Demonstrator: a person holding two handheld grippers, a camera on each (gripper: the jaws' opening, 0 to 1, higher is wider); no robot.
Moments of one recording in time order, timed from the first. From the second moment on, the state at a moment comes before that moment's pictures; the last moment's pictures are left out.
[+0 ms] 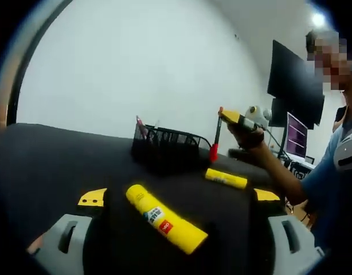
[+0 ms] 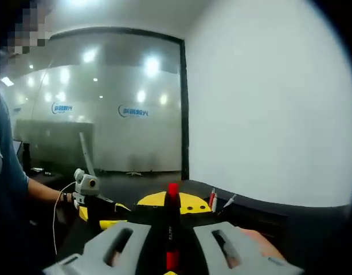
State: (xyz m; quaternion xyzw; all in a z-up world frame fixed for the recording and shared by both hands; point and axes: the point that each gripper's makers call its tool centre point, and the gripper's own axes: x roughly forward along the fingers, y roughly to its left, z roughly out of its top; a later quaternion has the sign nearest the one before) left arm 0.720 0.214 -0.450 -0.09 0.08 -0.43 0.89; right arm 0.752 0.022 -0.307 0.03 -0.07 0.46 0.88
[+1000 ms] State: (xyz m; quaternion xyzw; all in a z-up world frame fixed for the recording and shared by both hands) left arm 0.707 0.213 -0.435 -0.14 0.06 -0.43 0.89; right arm 0.795 0.067 -0.208 0.01 -0.10 0.49 0.86
